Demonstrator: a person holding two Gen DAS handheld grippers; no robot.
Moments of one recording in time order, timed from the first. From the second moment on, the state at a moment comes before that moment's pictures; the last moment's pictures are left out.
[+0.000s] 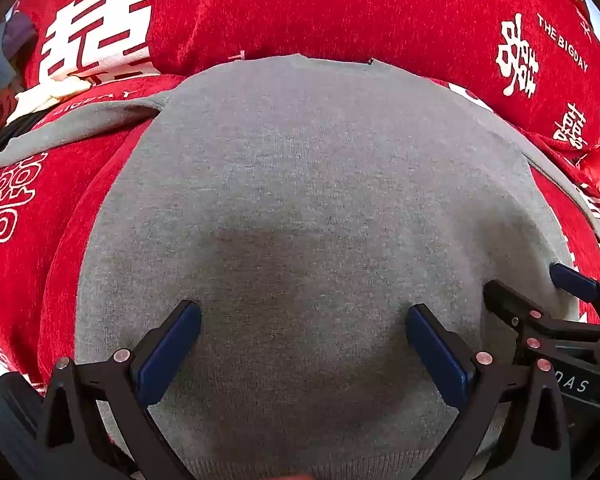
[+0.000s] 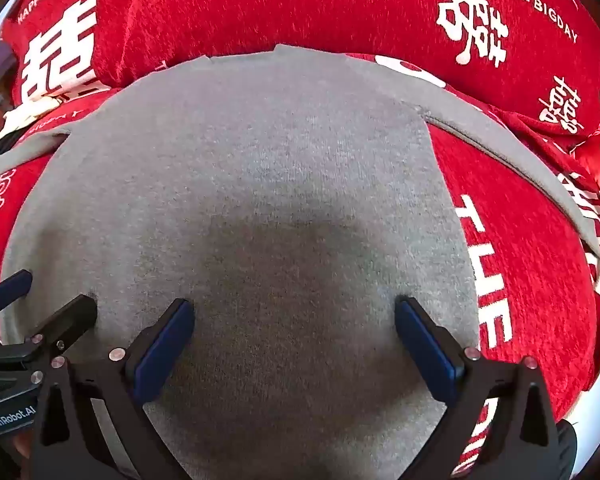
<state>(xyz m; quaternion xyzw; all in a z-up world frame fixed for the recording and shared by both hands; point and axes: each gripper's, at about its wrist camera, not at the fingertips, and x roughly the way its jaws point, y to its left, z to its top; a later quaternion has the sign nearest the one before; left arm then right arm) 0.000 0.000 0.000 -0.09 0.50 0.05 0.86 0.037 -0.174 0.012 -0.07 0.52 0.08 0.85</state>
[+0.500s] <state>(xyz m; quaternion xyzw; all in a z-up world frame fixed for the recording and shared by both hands) 0.000 -0.002 0.005 -0.08 0.49 0.05 0.87 0.040 -0.172 0.009 -0.07 0.53 0.07 0.84</state>
